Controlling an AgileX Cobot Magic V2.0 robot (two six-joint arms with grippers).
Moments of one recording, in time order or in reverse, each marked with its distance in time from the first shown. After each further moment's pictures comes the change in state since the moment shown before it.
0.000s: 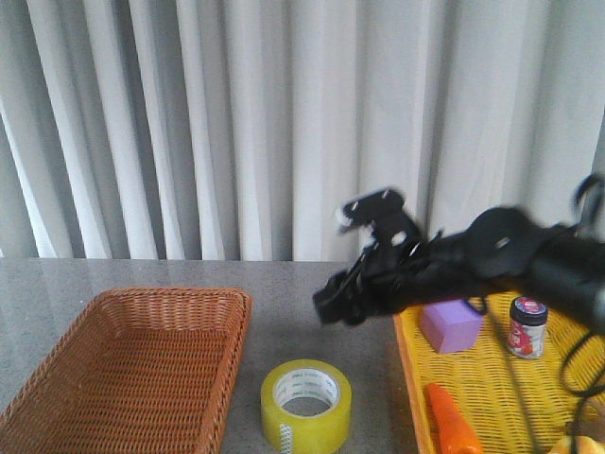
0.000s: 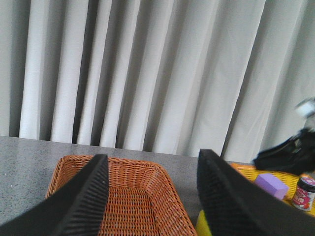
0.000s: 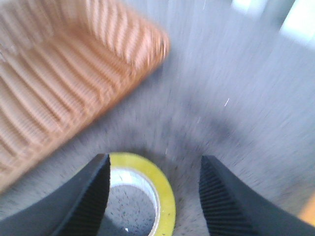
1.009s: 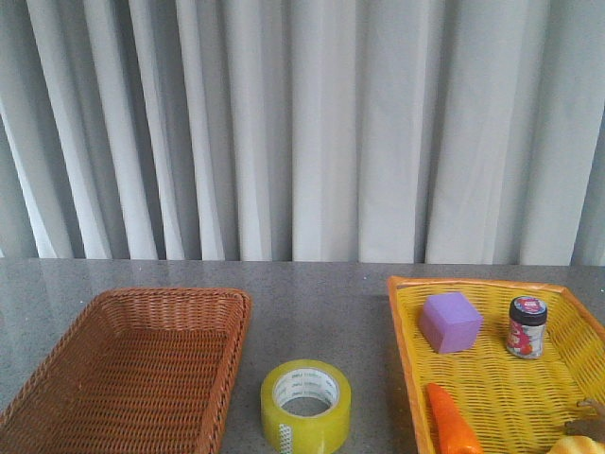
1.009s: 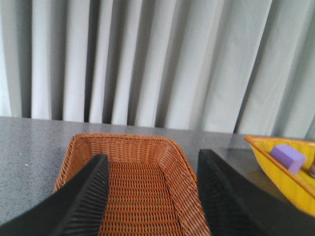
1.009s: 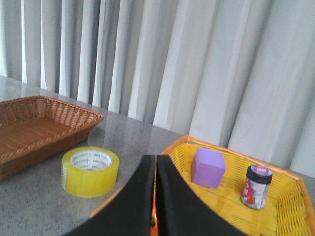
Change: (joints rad) left arm -0.022 0.056 -0.009 0.000 0.063 0.061; right arm -0.147 -1.608 1.192 -0.009 -0.271 0.000
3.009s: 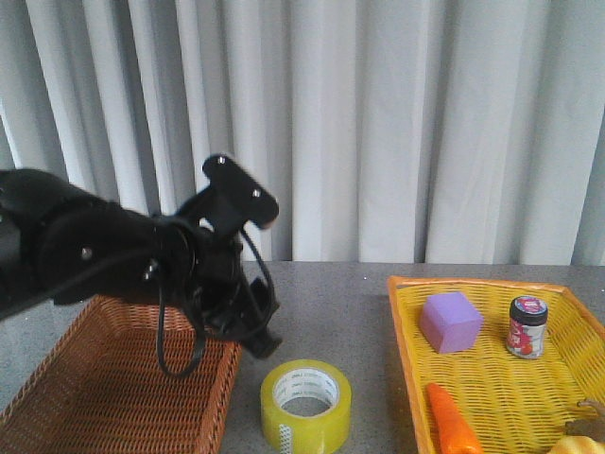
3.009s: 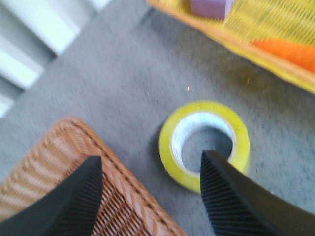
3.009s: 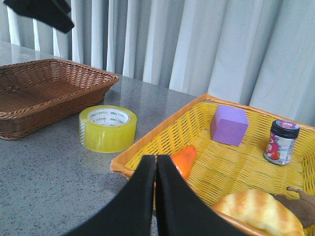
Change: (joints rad) left arm -0.366 1.148 -1.143 -0.183 0.649 0.778; right arm 0.000 -0.053 0.108 -0.001 0.057 0.033
